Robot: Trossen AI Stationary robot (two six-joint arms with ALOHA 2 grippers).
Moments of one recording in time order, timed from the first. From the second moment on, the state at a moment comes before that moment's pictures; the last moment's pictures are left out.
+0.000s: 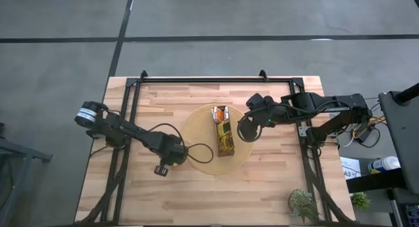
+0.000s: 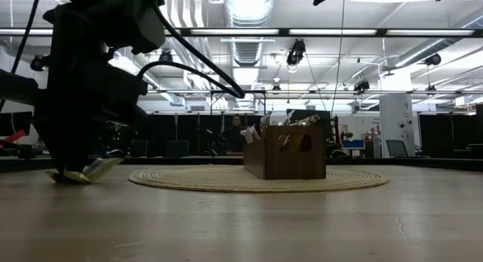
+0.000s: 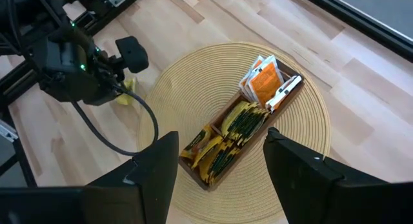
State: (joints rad) left arm -0.27 1.60 0.83 -0.68 0.08 0.05; right arm 0.15 1.41 1.60 -1.09 0.34 0.82
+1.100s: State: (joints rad) left arm 0.18 1.35 1.01 -0.15 0.48 -0.90; right arm 0.15 1.18 1.60 -1.12 0.42 0.71
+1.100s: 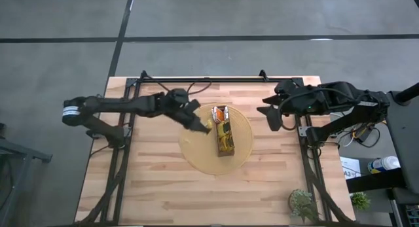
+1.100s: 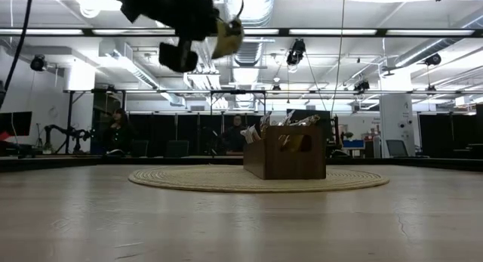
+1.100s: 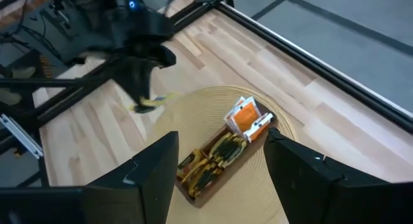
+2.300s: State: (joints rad) left arm 0.12 1.78 0.75 0.94 0.06 -1.55; right arm 0.15 1.14 1.53 -1.12 0.42 0.68
